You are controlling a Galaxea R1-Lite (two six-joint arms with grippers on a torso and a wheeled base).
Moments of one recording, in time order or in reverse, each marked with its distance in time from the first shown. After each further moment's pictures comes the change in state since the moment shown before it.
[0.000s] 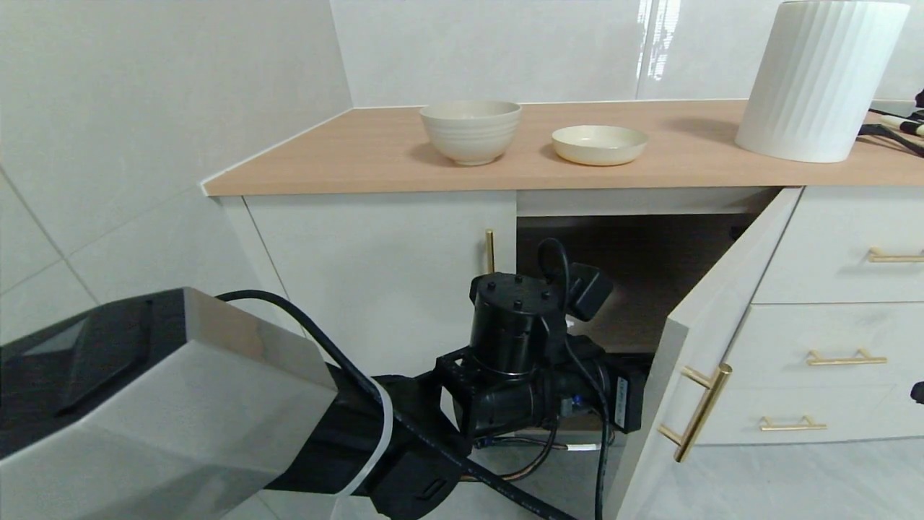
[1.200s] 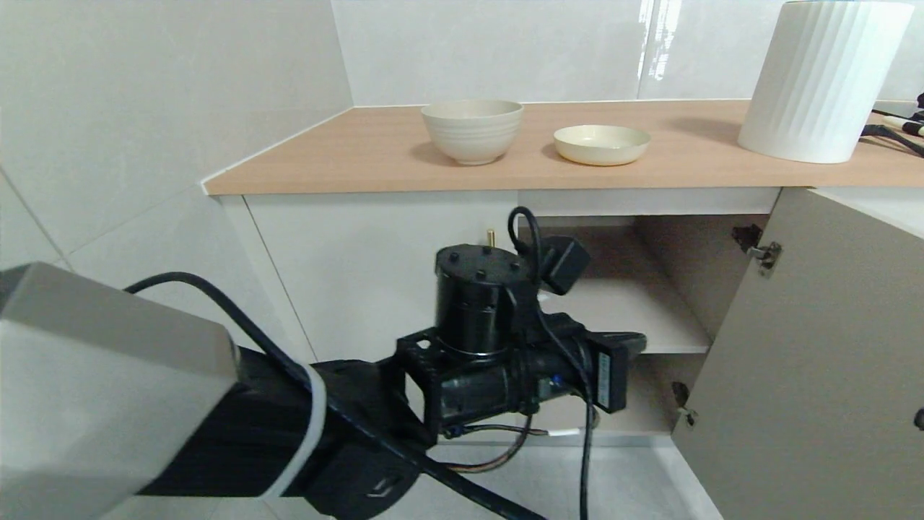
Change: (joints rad) left arm 0.024 -0.127 0.053 0.050 0.028 -0.019; right arm 0.036 0.003 -0.001 -0.001 0.083 -0.009
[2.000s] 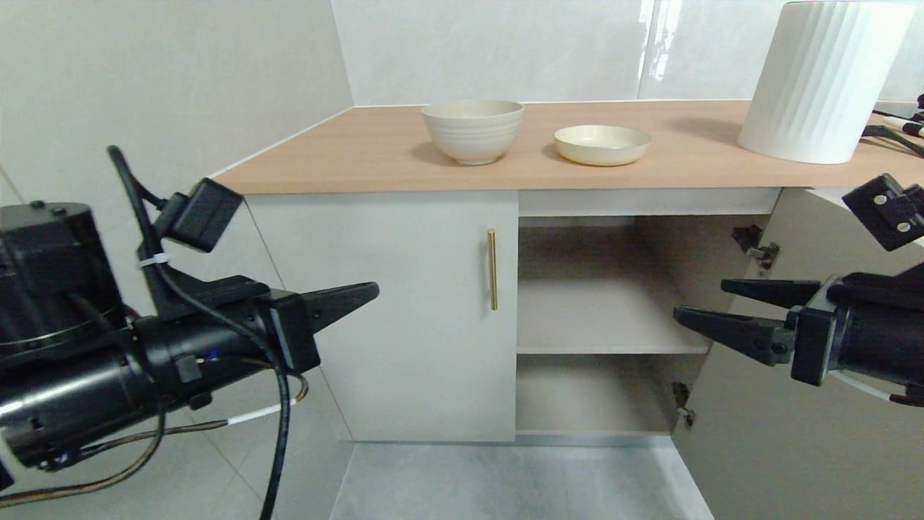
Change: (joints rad) left arm 0.443 -0.626 0.427 0.185 -0.020 0.045; right arm -0.005 0.560 -0.181 -0.200 -0.399 -0.211
